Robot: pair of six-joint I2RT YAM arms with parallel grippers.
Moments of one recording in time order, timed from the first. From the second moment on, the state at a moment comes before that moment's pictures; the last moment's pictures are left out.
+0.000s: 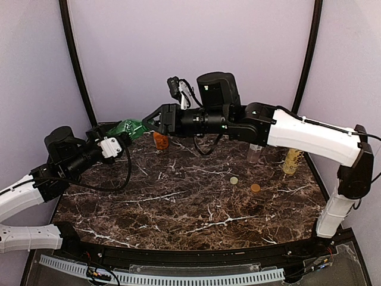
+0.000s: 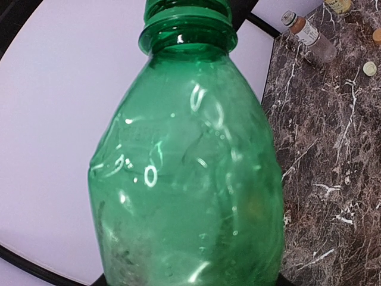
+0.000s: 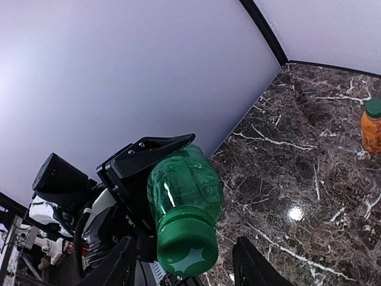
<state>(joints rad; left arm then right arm) -0.69 0.80 0.65 0.11 -0.12 1.07 1.11 1.74 1.71 -0.22 -0.16 0.68</state>
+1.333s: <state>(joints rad) -0.70 0.76 0.75 -0.60 0.57 0.90 1.35 1.53 1.45 -0.30 -0.27 -0.62</state>
